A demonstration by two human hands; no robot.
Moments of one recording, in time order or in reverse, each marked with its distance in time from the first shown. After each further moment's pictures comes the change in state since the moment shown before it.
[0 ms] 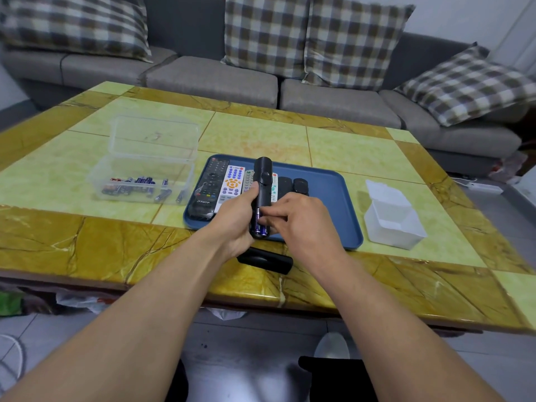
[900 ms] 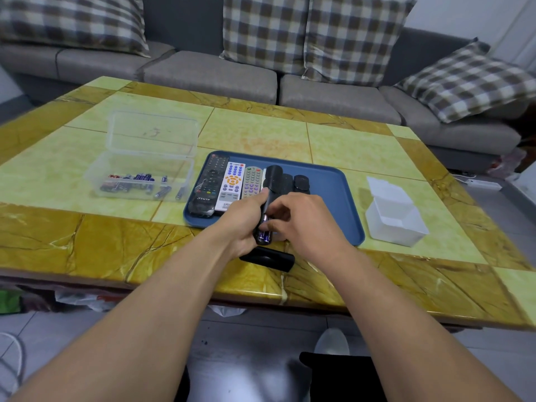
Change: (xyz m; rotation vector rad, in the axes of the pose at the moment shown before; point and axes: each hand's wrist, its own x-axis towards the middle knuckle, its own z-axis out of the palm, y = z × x) left_hand 0.017 -0.011 -0.003 0.132 0.027 -0.058; right_hand 0.005 0.005 0.000 0.025 -0.106 0.110
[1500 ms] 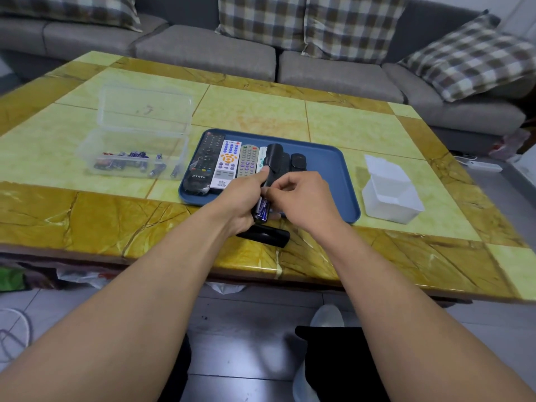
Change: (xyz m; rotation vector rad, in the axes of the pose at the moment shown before) left_hand 0.003 -0.009 0.003 0.163 0.050 0.051; right_hand -0.003 0.005 0.004 0.317 0.136 0.279
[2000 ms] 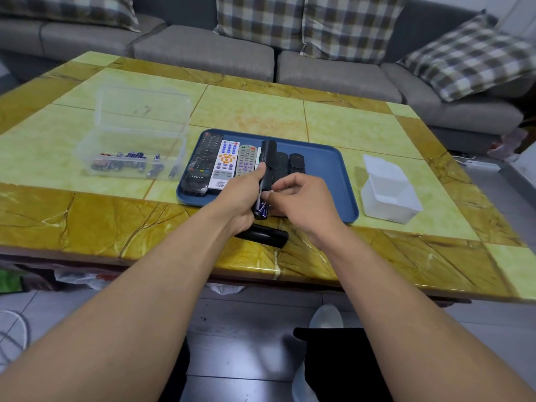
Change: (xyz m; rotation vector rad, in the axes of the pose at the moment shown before) left_hand 0.011 -0.002 0.001 -0.095 0.002 0.023; right_hand -0.009 0.003 -0.001 0.277 -0.022 0.144
